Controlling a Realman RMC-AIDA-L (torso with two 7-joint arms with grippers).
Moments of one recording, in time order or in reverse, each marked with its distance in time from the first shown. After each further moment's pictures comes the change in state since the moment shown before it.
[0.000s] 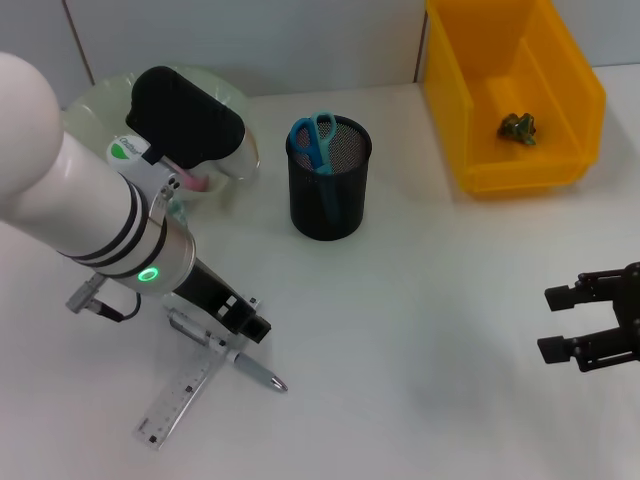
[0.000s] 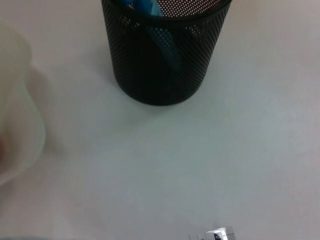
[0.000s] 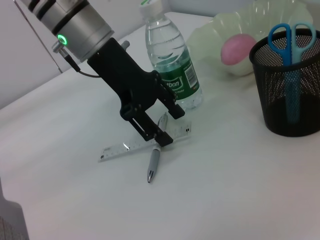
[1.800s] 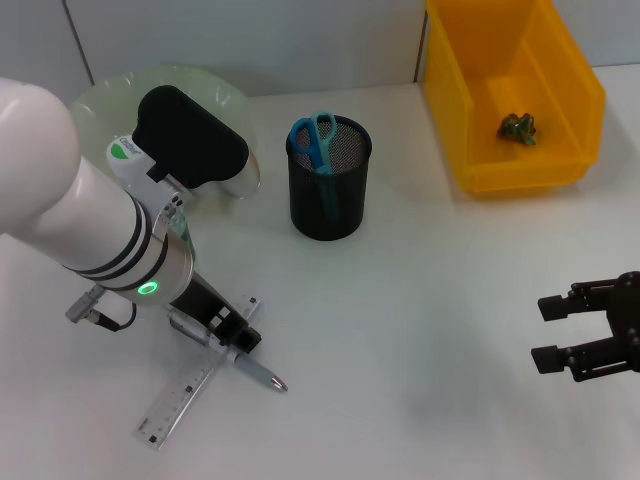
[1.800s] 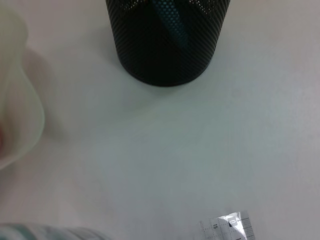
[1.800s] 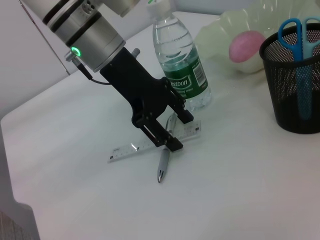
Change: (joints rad) left arm 0.000 0.000 0.042 -0.042 0.026 -0.039 0.003; right arm -0.007 0.013 -0.003 0.000 0.000 -0.011 0.008
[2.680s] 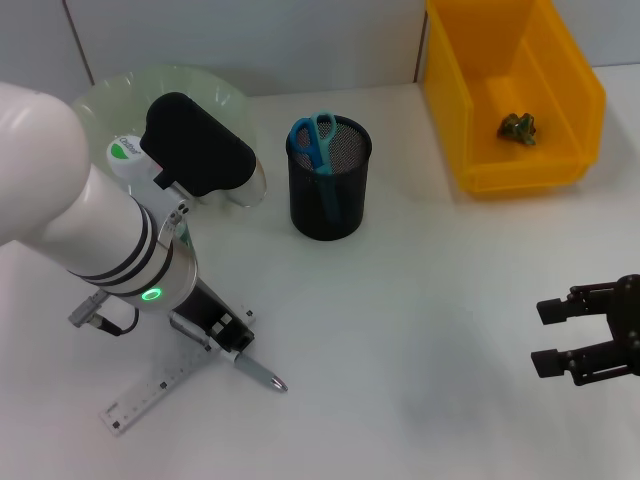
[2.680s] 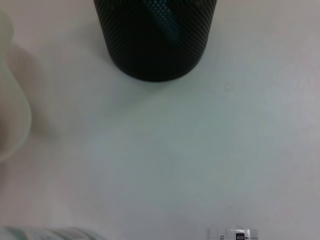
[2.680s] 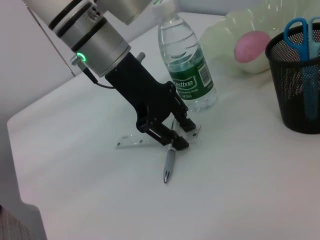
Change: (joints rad) left arm -0.002 0.000 0.025 -0.001 0.003 0.000 0.000; right arm 0.000 0.002 0.005 0.002 0.000 -0.014 0.001
